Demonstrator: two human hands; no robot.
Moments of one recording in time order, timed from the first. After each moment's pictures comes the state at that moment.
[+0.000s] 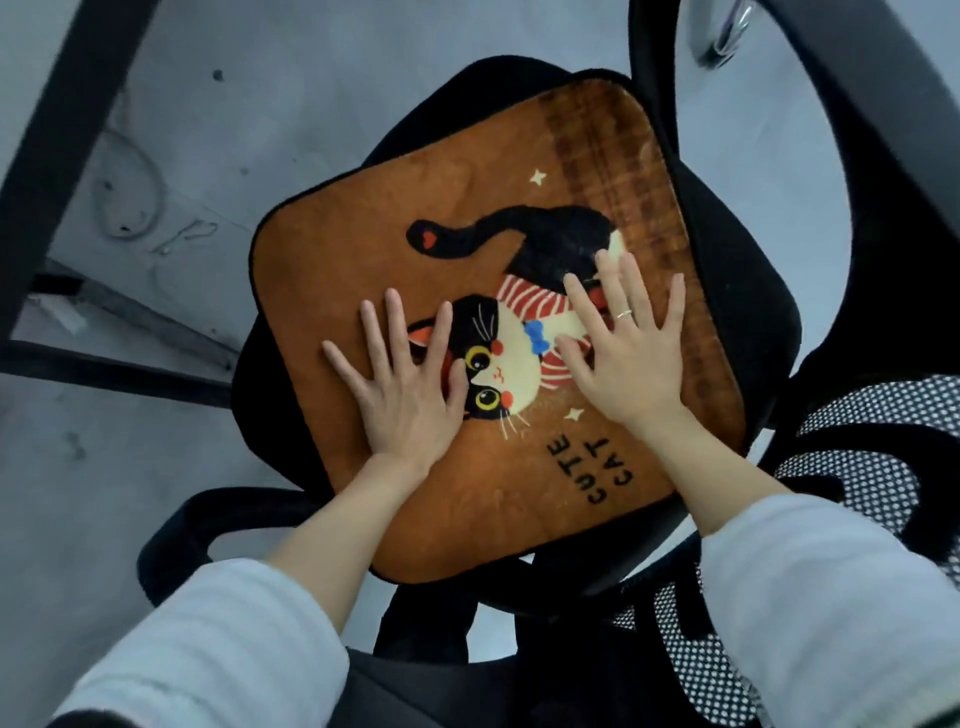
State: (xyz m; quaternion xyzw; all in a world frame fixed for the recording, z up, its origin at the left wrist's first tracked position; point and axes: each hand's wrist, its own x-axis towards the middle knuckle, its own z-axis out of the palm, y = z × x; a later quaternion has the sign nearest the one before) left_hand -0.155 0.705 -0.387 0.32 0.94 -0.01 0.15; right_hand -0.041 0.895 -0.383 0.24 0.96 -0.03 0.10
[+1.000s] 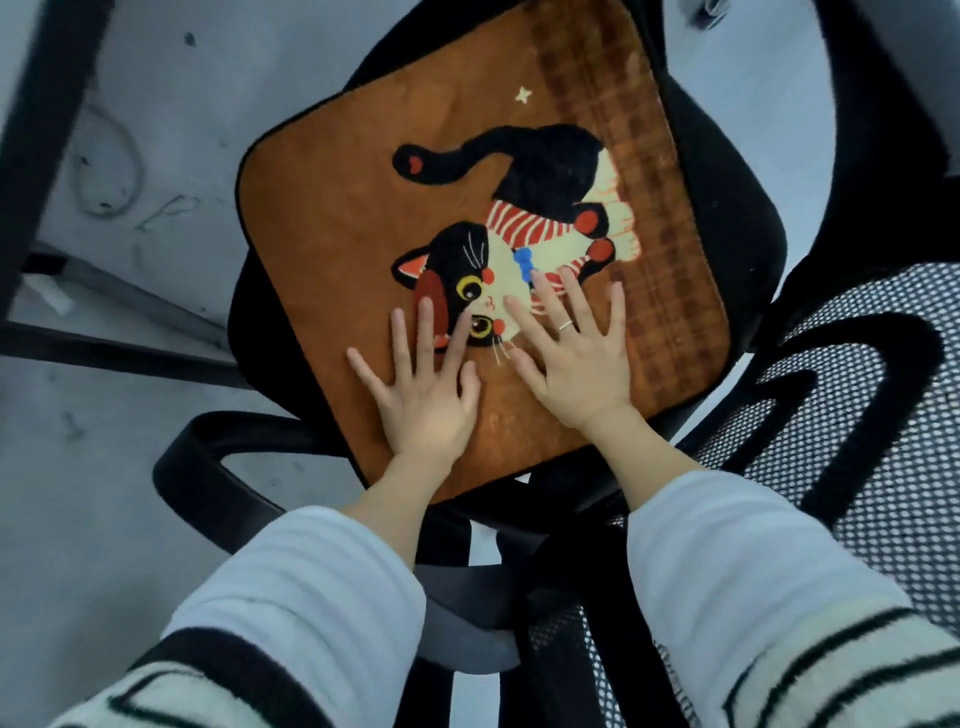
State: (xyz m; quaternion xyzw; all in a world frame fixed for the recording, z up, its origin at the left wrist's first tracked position) left_hand -0.115 0.713 -0.381 0.30 0.92 -0.03 0.26; right_hand -0.032 0.861 -0.383 0.21 0.97 -0.06 0.13
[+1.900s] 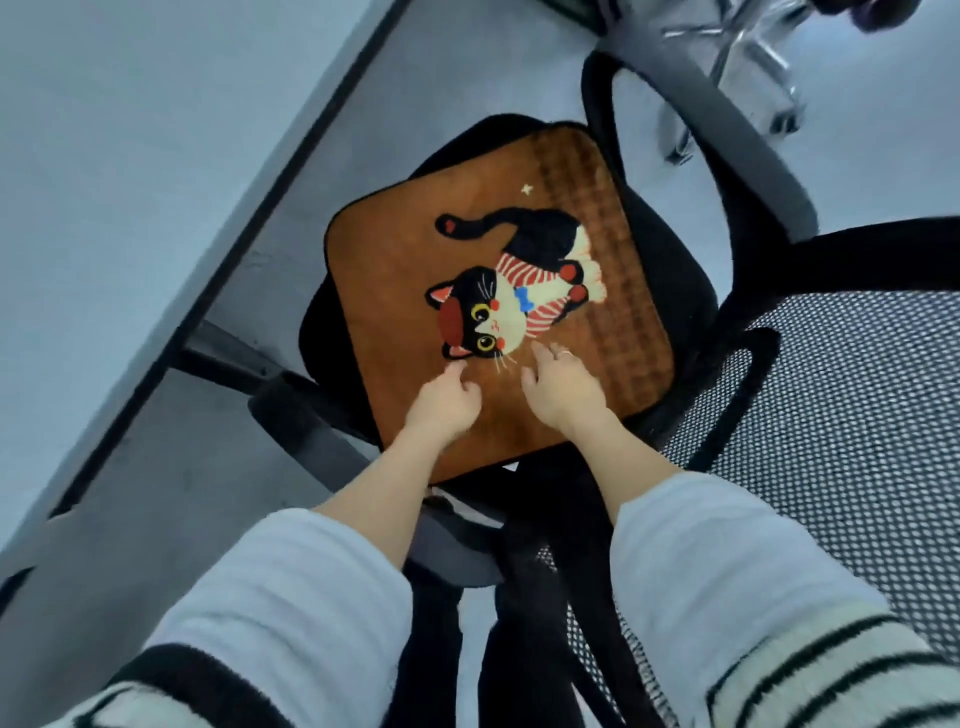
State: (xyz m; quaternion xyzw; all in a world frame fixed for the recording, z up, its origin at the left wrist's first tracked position) left_hand -0.124 0.727 -0.290 0.11 0.85 0.12 0.50; right_hand -0.045 0.850 -0.293 0.35 0.84 -0.27 0.32
